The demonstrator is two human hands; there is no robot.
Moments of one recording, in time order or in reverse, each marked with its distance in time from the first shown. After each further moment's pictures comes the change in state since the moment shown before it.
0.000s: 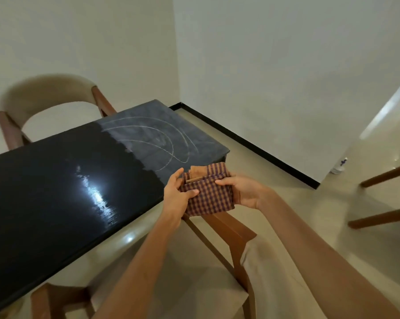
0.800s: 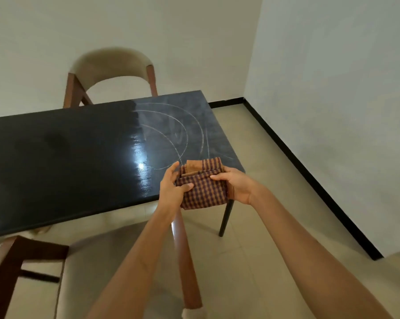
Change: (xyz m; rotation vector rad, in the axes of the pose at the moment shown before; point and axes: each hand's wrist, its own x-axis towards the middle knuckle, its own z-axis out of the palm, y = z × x) left_hand 0.121 -0.006 0.112 -0.101 0.460 -0.026; right_hand 0.168 -0.083 -0.107 -0.219 -0.412 0.034
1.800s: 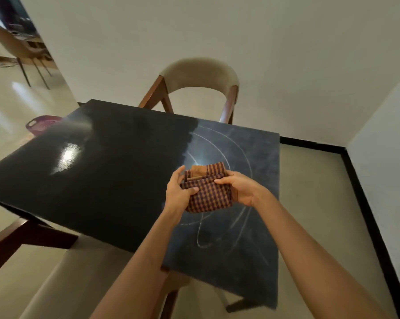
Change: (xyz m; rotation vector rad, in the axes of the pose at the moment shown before) left_hand 0.233 0.038 0.007 -0.068 0.531 -0.014; right_hand 0.294 -0.162 -0.011 -0.307 -0.473 0.095
